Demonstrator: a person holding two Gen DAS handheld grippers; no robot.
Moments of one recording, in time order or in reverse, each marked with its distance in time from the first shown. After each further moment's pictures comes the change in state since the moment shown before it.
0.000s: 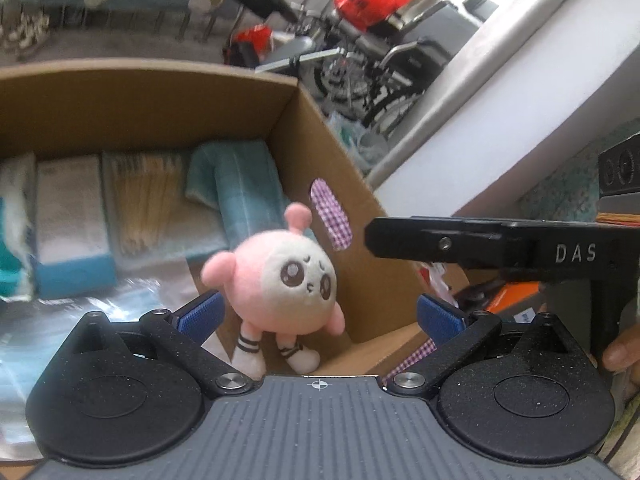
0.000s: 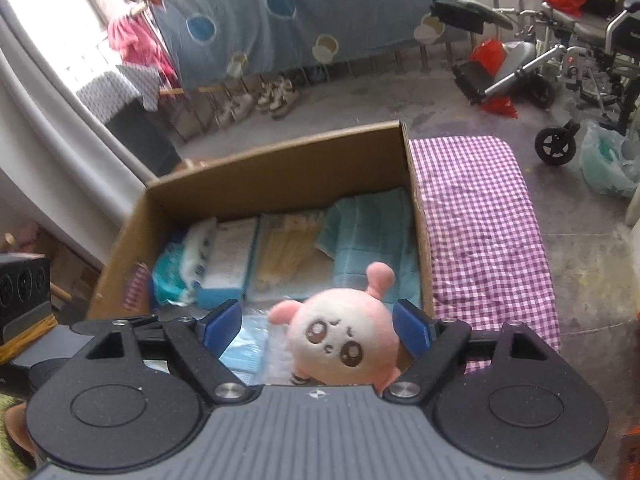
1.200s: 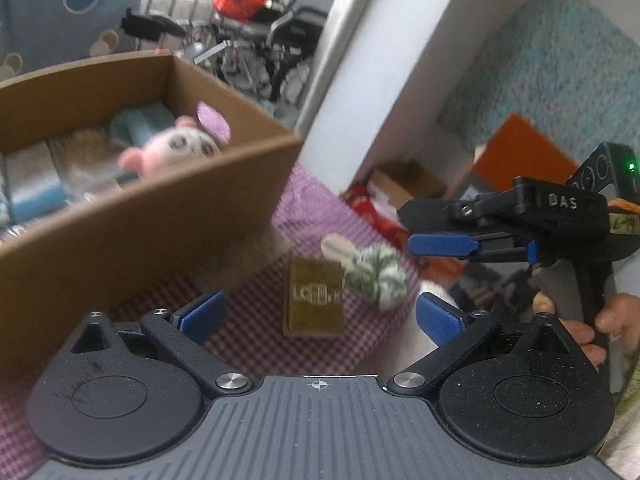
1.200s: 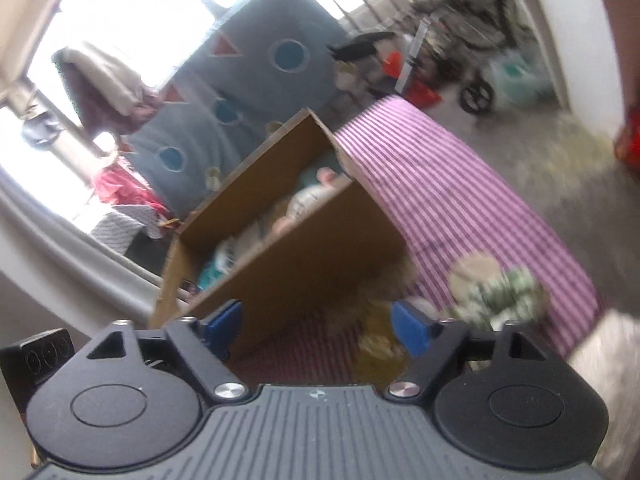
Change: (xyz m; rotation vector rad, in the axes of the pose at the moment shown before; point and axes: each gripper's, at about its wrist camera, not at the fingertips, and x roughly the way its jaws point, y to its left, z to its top) left arm -0.066 -0.056 -0.150 0.366 -0.031 -0.109; right arm -0.108 -0.032 -0.229 0.442 -0.284 0.058
